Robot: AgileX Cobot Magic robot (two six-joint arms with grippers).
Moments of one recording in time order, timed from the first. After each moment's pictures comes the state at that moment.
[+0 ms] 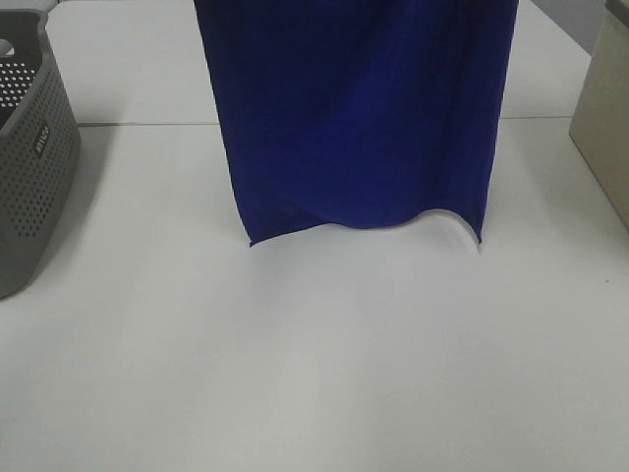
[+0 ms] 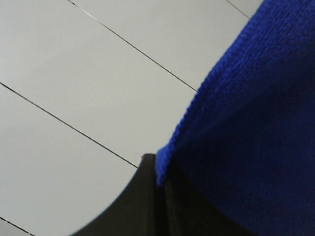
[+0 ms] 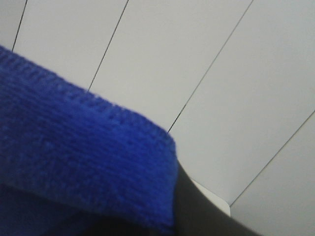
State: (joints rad) left arm -0.53 1.59 -1.71 0.83 0.16 0.13; right arm 0.30 1.45 -1.62 -0.11 0.25 -0.41
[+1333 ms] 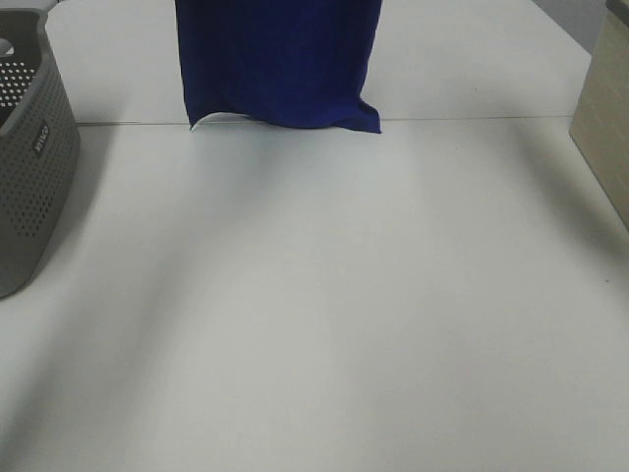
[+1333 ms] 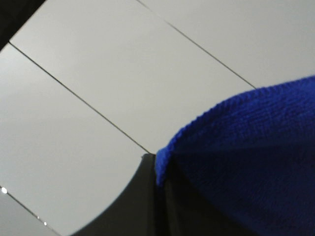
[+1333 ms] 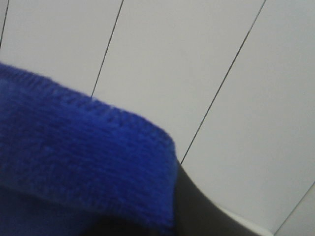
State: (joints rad) left arm -0.32 2.17 -2.41 0.82 0.01 0.11; right arm 0.29 2.06 -2.16 -0.08 0.12 -0.32
